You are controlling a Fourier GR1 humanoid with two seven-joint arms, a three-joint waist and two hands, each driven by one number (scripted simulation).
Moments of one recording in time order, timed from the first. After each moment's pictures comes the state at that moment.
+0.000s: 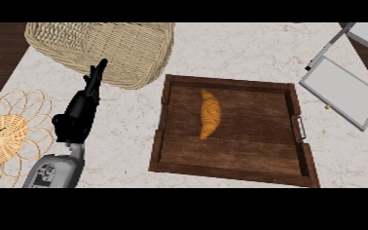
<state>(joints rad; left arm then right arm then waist) -0.18 0.20 -0.11 -1.52 -0.05 0.10 0.01 -1.01 -0.59 -0.56 -0.78 1.71 -0.61 0.97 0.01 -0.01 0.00</state>
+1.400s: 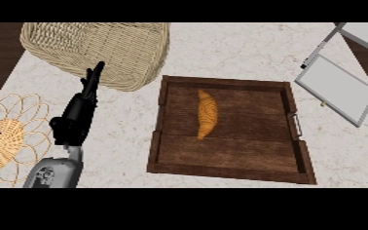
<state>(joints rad) -0.16 0.18 -0.08 -1.53 -0.07 0.08 0.00 -0.98 -0.56 -0.62 -1.33 1.51 -0.63 1.01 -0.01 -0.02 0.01</state>
